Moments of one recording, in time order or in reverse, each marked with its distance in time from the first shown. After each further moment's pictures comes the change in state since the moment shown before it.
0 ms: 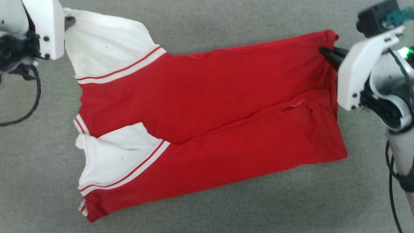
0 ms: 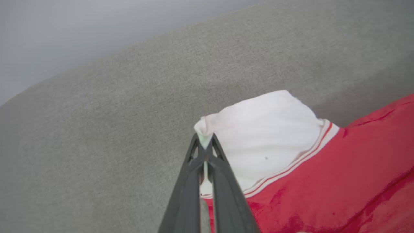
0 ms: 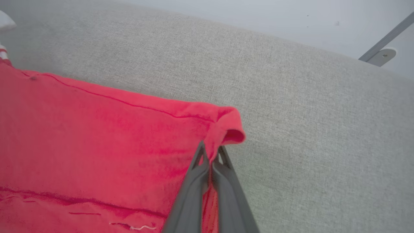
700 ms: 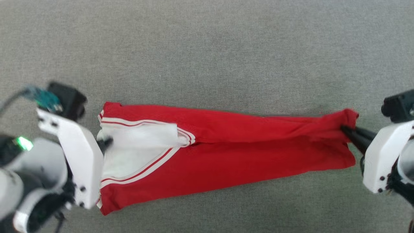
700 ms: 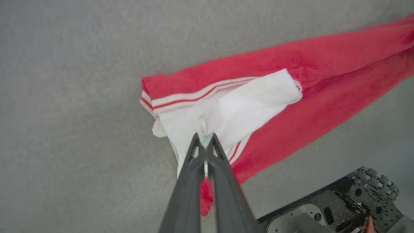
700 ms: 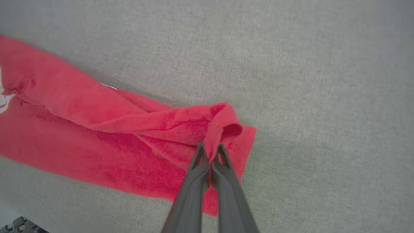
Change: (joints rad) left arm 0.528 0.381 0.010 -0.967 -0.099 0.488 -0.053; right arm 0.522 -0.028 -0.221 -0.473 0.043 0.000 0.184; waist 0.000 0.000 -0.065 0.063
